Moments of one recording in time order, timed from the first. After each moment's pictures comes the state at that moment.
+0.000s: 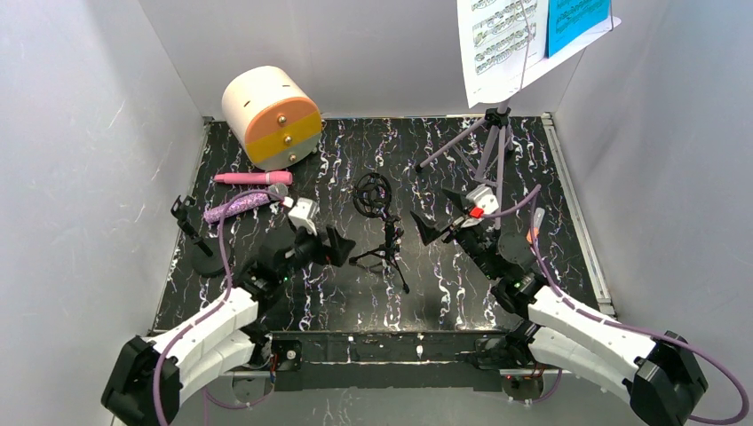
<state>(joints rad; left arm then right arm) -0.50 0.90 0.36 0.20 0.10 -0.38 0.79 0.81 0.41 0.62 0.09 -0.03</state>
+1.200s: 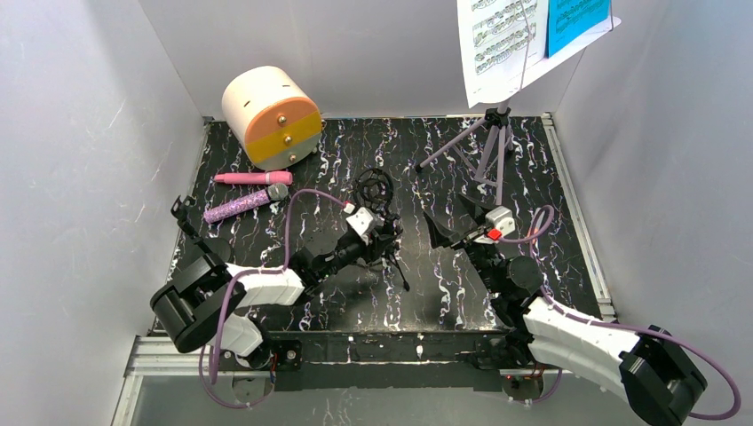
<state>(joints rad) -0.84 1.42 0.40 0.95 0.11 -0.08 0.79 0.83 0.16 1.06 0.20 -0.05</state>
